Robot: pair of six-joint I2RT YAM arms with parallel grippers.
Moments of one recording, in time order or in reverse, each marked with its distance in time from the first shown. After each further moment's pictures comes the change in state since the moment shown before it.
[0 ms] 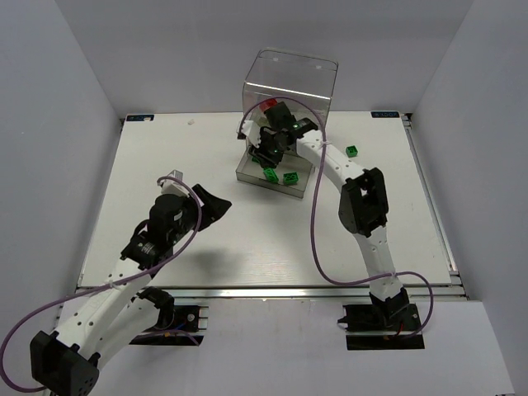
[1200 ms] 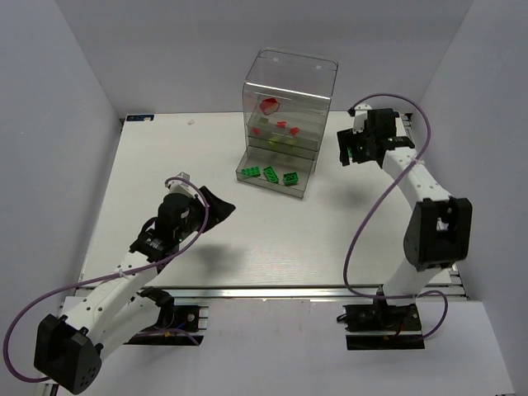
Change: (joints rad) left arm 0.001 0.082 -0.045 0.065 0.021 -0.011; right arm -0.430 -0.660 -0.819 0.382 0.237 0.521
